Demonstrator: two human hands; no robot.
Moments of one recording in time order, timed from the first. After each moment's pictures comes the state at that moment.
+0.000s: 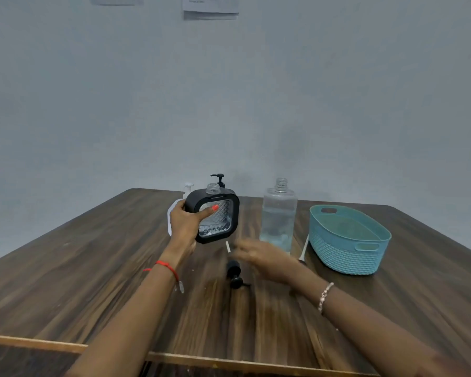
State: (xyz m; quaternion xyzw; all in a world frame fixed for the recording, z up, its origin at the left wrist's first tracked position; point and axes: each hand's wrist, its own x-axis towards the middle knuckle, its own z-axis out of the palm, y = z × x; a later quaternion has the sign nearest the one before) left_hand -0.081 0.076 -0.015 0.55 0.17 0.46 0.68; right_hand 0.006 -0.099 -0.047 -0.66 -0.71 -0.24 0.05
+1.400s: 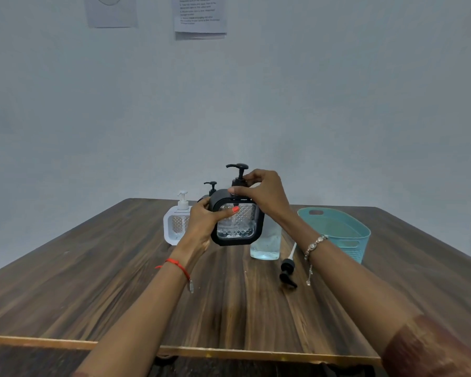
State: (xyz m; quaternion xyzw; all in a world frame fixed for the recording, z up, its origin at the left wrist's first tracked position) left_hand -0.087 0.025 0.012 0.58 0.04 0.34 0.73; right_hand -0.017 -0.102 0.072 -0.69 -0.42 -0.13 0.58
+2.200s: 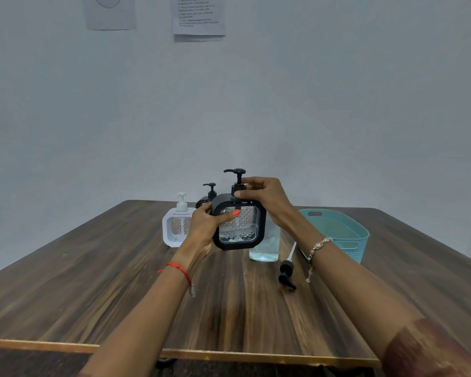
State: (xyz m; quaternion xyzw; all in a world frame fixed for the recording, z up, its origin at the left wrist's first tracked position) left_hand -0.086 0.018 0.010 0.57 0.04 0.32 0.76; right_hand -0.004 -0.106 0.067 -0.65 -0.41 0.03 0.63
